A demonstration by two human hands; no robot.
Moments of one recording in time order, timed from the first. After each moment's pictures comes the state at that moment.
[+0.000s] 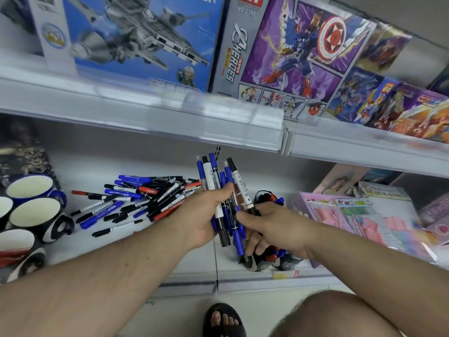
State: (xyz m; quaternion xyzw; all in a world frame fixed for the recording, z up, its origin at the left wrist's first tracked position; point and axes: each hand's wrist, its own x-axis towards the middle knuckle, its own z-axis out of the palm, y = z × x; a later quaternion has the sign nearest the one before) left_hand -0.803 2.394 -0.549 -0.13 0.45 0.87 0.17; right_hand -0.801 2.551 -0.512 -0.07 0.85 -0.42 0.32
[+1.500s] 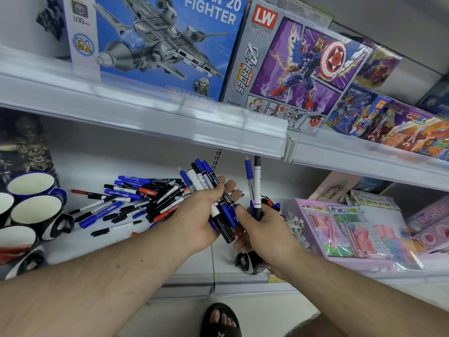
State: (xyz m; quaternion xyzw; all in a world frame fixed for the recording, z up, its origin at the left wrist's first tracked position) left_hand -0.786 2.386 -0.533 -0.16 0.29 0.94 0.13; right_hand -0.767 2.514 -0.514 0.04 0.84 -0.53 0.11
